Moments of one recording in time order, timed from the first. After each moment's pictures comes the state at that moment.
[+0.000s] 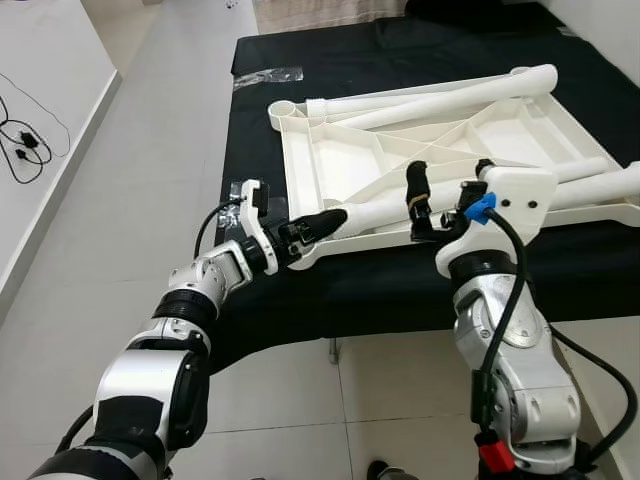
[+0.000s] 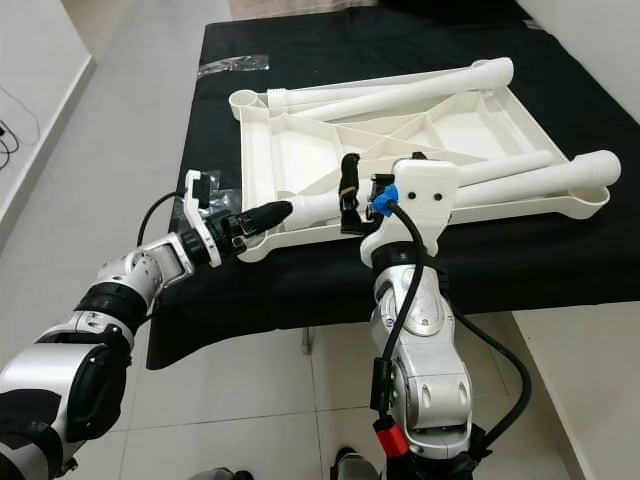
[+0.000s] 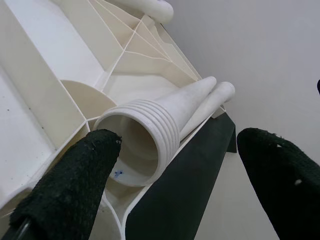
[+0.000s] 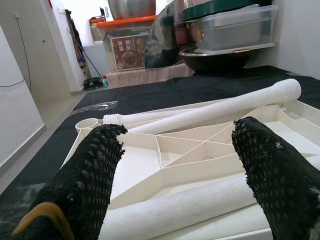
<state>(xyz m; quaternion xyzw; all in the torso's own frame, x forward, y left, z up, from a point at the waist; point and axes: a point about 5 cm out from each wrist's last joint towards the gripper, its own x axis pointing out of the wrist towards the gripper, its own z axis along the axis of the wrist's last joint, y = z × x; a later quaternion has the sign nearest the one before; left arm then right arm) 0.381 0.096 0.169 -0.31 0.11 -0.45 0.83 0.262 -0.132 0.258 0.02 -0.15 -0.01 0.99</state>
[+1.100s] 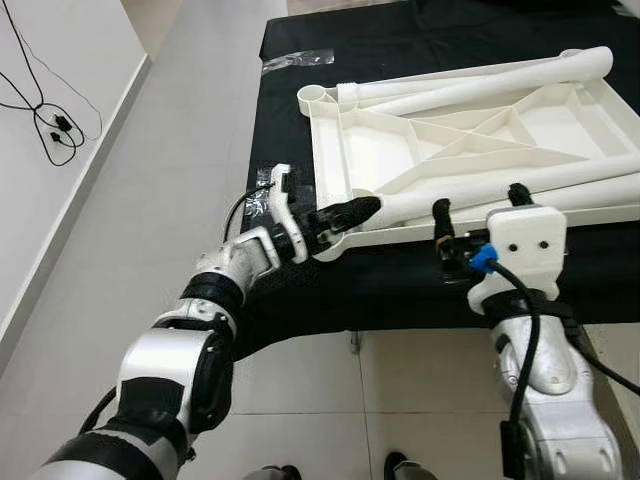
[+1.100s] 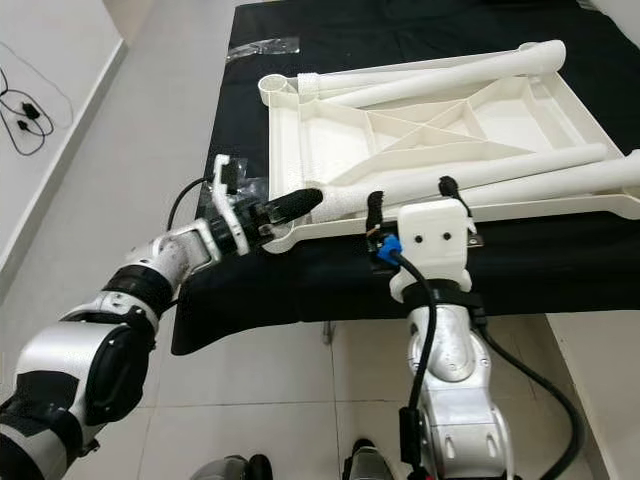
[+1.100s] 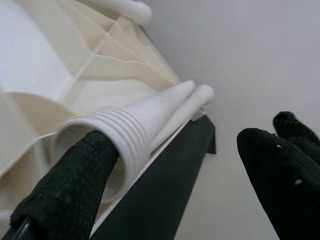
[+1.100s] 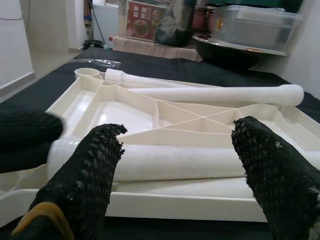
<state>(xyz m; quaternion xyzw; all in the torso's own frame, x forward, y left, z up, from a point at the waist) 0.382 0.048 0.198 -0.32 0.09 -0.51 0.79 0.240 -0.153 0.234 -0.13 -0.13 -0.04 0.98</state>
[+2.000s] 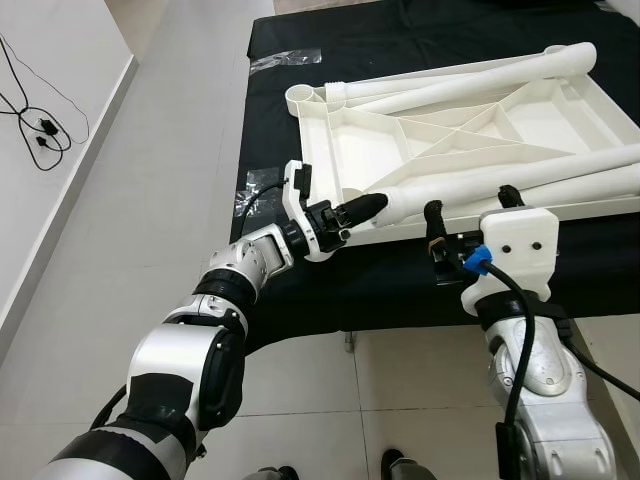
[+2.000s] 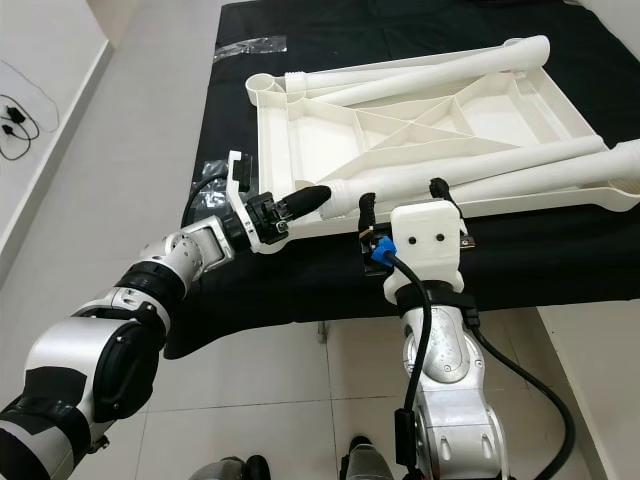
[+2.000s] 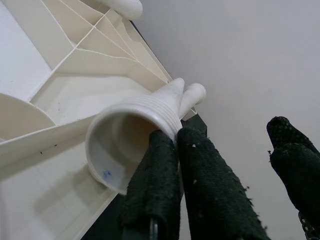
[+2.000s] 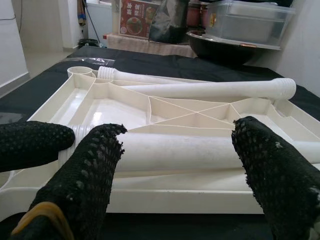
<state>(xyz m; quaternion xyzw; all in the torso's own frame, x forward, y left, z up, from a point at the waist) 0.382 0.046 0.195 -0.33 0.09 -0.51 0.79 0.240 -0.154 0.234 -0.12 -0.13 -0.04 0.98</state>
